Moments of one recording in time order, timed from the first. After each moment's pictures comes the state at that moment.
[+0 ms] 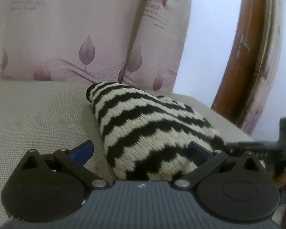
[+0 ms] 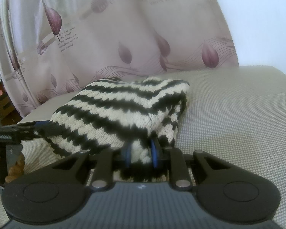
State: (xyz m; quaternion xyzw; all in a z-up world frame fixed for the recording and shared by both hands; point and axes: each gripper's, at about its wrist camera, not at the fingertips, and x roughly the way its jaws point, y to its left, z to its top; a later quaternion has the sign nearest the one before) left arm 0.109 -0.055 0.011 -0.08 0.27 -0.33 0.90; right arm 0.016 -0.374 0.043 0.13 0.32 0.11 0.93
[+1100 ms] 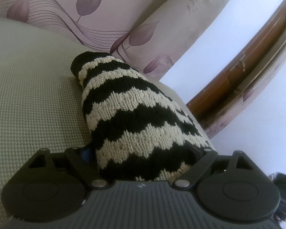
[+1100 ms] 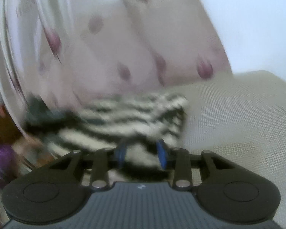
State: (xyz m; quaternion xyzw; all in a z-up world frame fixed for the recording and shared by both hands) left arm 0.234 -0.072 -0.029 -0.22 0.39 -0.42 0.79; right arm -0.014 -0.369 0.065 0.19 0.25 0.10 0.94
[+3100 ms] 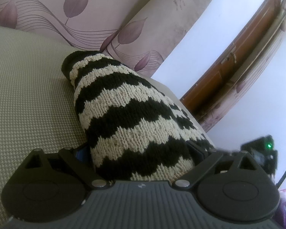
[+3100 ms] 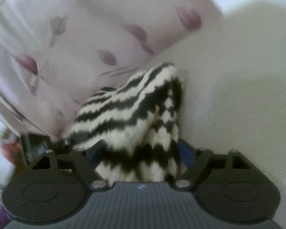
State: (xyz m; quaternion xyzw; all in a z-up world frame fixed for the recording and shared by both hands) left arm 0.226 -0.068 -0.033 -0.19 0.38 -0.45 0.79; right arm 0.082 -0.410 0.008 0.37 0.36 0.12 0.85
